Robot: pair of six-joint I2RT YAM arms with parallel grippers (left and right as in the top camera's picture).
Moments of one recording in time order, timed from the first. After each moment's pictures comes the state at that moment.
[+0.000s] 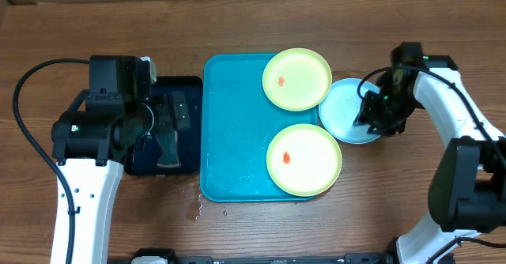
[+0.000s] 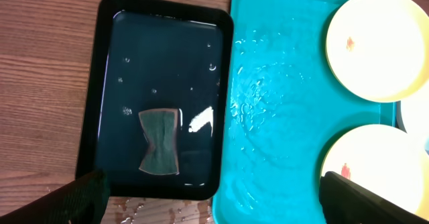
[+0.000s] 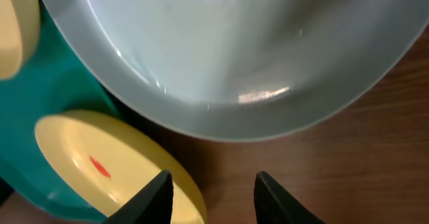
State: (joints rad) left arm -0.04 1.26 1.38 -1.15 0.06 -0.22; right arm -0.02 1.85 1.36 -1.20 -0.31 0.27
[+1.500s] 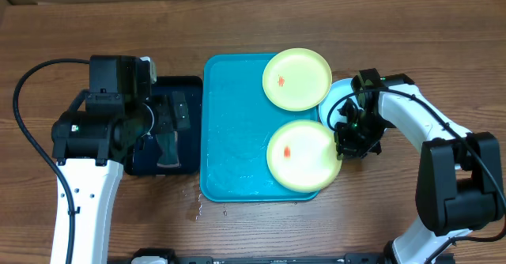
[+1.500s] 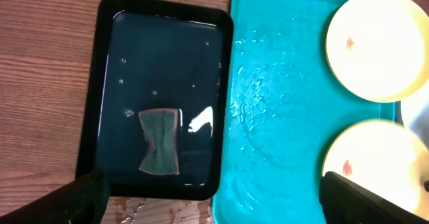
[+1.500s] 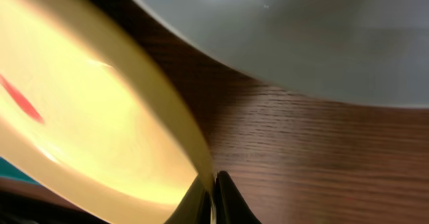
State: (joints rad) left arm -0.04 1.26 1.38 -1.15 0.06 -0.22; right arm 0.15 1.85 1.18 -1.14 -0.32 0.18
